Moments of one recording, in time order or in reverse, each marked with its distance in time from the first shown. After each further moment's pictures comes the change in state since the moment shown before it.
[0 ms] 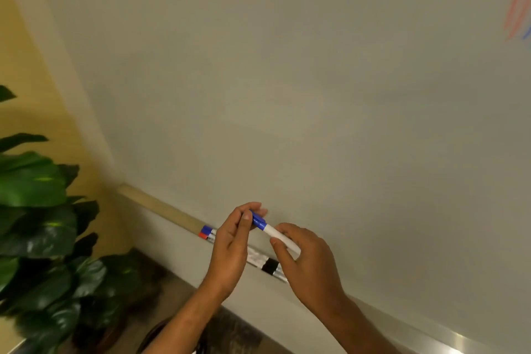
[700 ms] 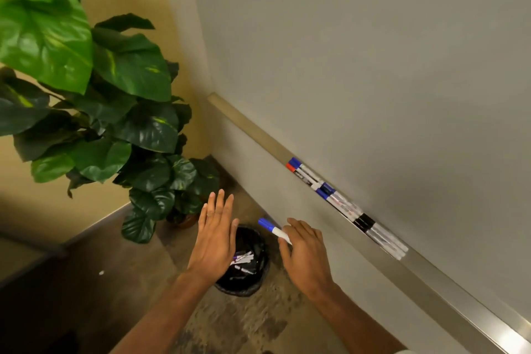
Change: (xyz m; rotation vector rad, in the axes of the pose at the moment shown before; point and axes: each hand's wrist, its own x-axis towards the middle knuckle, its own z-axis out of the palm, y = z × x) left_hand -0.079 -0.197 -0.241 1.126 0.090 -0.151; right_hand -0.056 0.045 0.271 -0.311 -0.393 -0.232
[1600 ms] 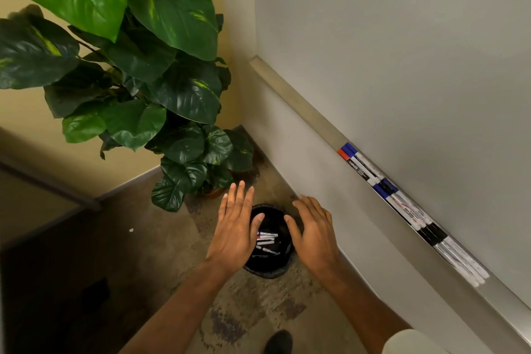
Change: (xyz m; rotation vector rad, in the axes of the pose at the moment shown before) left_hand 0.004 -0.086 0.038 0.074 -0.073 -0.118; right_hand 0.055 -0.026 0.108 0.124 -0.108 0.024
